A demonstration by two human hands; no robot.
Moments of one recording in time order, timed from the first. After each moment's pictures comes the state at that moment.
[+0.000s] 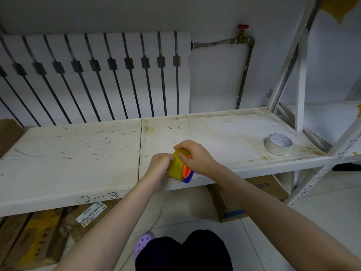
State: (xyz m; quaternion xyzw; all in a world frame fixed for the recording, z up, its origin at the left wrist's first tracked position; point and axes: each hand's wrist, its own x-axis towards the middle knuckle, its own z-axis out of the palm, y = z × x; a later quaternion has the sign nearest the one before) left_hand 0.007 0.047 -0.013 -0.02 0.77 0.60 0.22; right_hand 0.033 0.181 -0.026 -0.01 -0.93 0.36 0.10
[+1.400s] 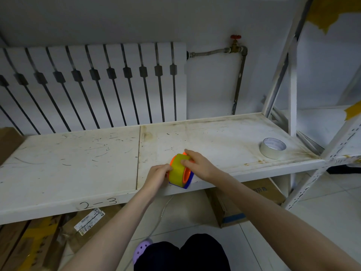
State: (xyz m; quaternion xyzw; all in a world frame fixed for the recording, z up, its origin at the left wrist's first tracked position) left_hand 0.011 0.036 -0.040 0.06 0.77 0.61 0.19; right_hand 0.048 0.193 -0.036 -0.09 -0.90 0.43 -0.01
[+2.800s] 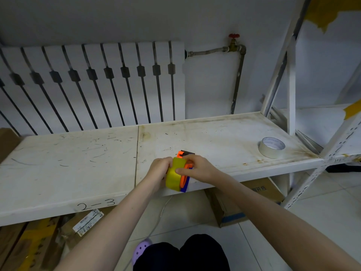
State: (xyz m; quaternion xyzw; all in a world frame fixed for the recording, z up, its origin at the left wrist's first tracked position) left_hand 0.005 0.057 -0.012 -0.01 0.77 0.59 0.26; right_hand 0.061 0.190 -0.024 -0.05 -0.89 0.44 0.00
